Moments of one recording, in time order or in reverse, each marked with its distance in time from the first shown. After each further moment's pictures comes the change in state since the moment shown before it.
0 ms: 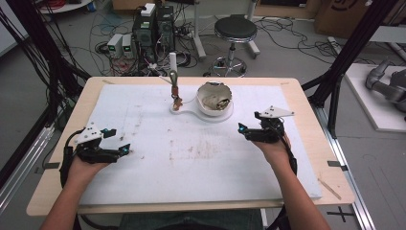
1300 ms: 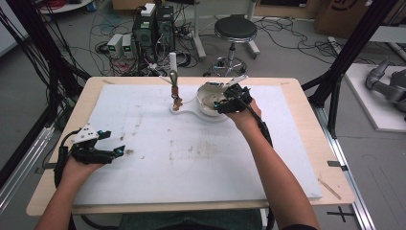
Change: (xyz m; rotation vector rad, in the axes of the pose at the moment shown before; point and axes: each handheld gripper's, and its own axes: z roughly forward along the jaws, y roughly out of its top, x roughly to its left) left arm 0.012 -0.007 -0.007 0.064 0.020 0.002; right arm 0.022 0.095 0.091 0.225 -0.084 -0.147
